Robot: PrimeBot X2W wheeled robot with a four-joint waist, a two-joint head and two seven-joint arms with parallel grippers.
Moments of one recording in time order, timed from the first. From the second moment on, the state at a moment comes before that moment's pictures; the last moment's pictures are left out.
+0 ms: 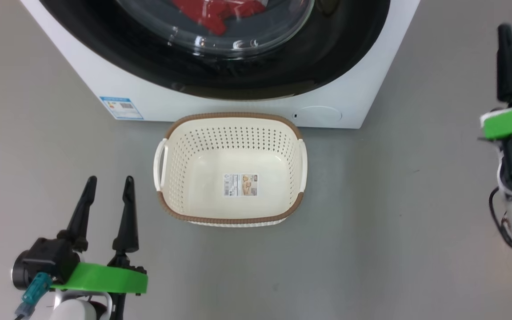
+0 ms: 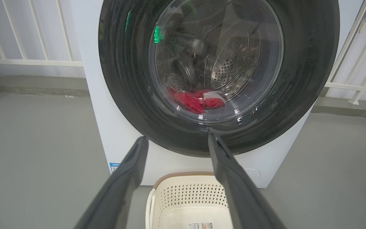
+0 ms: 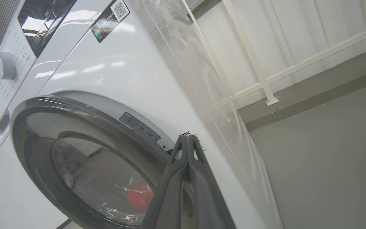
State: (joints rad) left arm -0.20 0.03 -0.06 0.14 -0.23 -0.13 -0.25; right arm -0.71 -0.35 0.09 0.46 0.92 0.13 -0.24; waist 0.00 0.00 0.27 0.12
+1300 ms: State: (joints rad) left arm -0.28 0.03 -0.08 0.12 -0.28 -0.12 -0.25; right arm -1.16 -0.47 0.19 0.64 1.44 0.13 0.29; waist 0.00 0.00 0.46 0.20
